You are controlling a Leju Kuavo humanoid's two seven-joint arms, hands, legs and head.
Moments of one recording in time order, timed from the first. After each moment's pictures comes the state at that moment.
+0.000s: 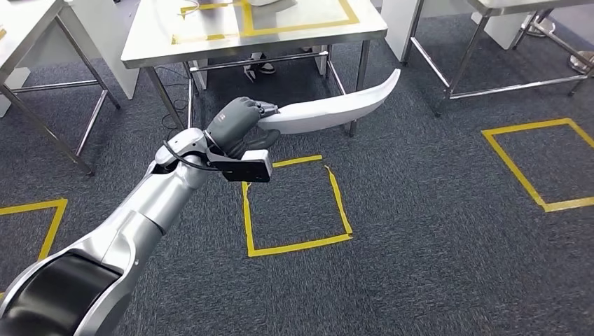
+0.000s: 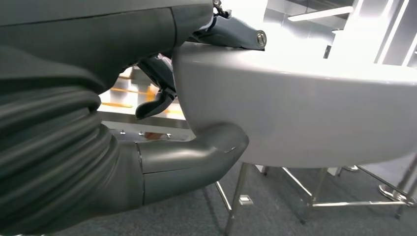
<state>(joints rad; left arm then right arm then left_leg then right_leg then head) -1.00 -0.14 -0.48 -0.49 -0.78 -0.18 -0.64 -0.09 -0.15 -1.23 -0.22 1.06 0.04 0.01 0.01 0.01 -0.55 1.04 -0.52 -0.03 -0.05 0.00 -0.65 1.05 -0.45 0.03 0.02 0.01</state>
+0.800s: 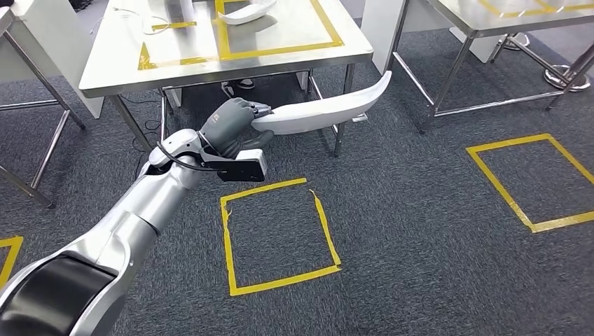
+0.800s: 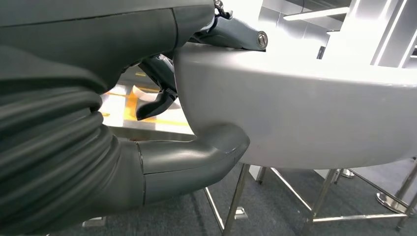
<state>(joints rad) -1.00 -0.15 -0.48 -0.48 -0.78 -0.19 -0.64 -0.09 -0.14 -1.23 -0.22 1.06 0.03 0.01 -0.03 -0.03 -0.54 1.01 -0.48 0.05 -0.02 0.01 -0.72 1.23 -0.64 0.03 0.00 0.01</state>
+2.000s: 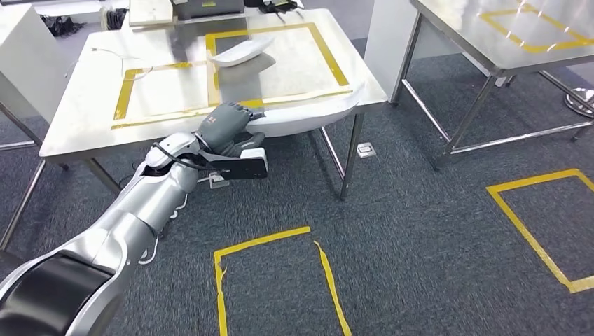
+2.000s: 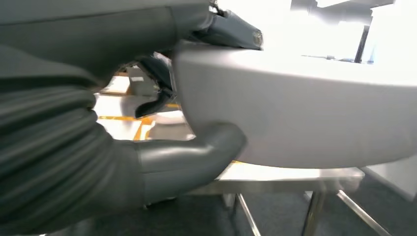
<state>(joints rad) -1.02 -0.12 -0.48 -0.44 -0.88 -0.16 -0.51 -0.08 -0.14 -1.24 -0.22 1.06 0.03 0.02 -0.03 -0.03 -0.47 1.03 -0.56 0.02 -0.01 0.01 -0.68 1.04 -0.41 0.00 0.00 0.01</state>
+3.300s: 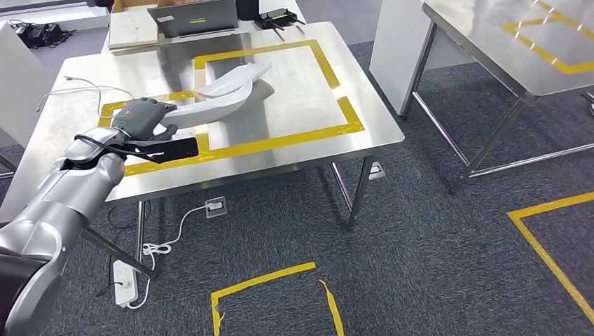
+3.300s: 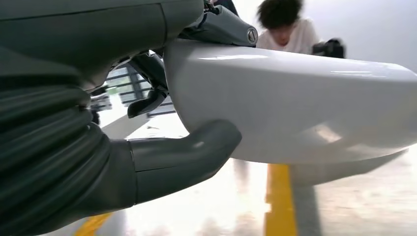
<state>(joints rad) -1.08 0.15 -0.49 -0.32 -1.00 -0.16 -0.31 -0.08 -0.13 -1.24 -0.22 1.06 0.05 0.02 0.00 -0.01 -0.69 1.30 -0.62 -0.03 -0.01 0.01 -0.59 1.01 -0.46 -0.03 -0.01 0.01</state>
